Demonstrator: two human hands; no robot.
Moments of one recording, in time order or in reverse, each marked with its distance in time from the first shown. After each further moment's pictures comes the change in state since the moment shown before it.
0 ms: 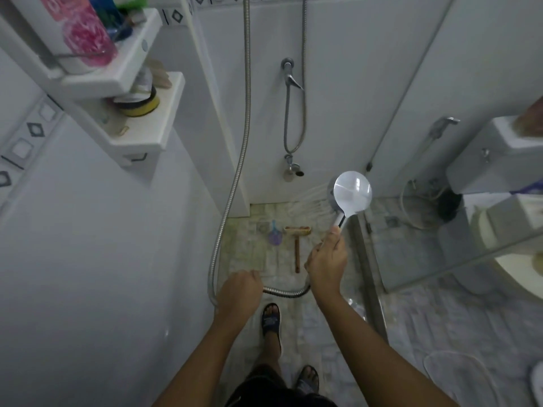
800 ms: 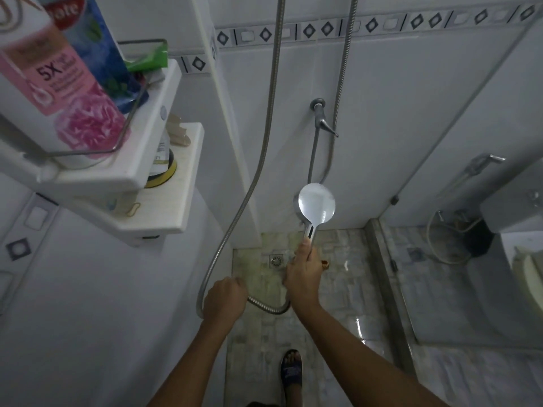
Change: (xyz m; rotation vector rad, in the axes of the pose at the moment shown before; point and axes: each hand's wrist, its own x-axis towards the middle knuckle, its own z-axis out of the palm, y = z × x) left_hand 0.210 -0.020 -0.104 0.073 0.027 -0.144; right_hand 0.077 -0.017 0.217 -0.013 -0.139 0.047
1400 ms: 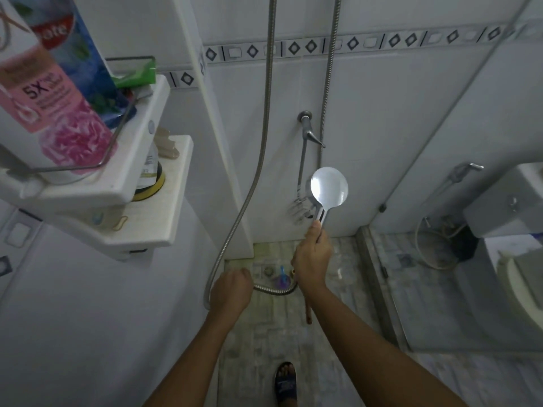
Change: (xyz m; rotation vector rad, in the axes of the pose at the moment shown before) left_hand 0.006 0.050 -0.017 0.051 -0.026 0.150; right_hand 0.051 -0.035 -0.007 -0.033 0.140 -0.180
